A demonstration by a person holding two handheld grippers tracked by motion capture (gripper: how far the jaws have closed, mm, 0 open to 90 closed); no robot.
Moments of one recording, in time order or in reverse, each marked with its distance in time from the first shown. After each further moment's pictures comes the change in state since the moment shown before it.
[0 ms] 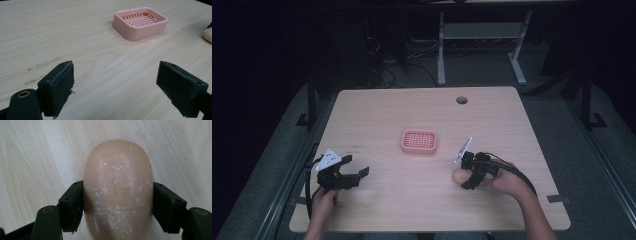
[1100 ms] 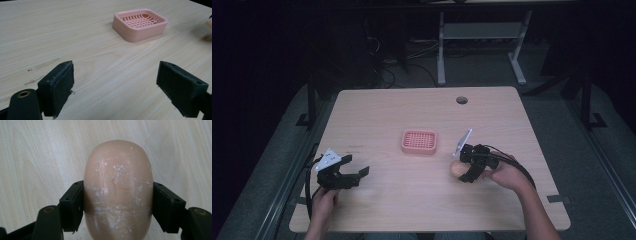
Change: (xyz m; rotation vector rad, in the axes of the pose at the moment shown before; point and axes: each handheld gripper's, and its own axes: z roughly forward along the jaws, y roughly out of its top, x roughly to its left) left arm -0.001 0.001 0.000 -0.008 -0.002 -0.015; right arm -0.003 0.015 -0.025 -0.048 -0.019 -0.041
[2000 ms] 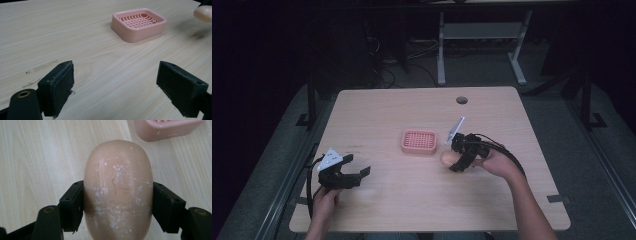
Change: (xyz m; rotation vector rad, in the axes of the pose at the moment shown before) left arm -0.003 0.002 0.002 0.003 -0.002 0.014; right arm -0.020 0.031 -0.004 -0.063 0.040 -0.016
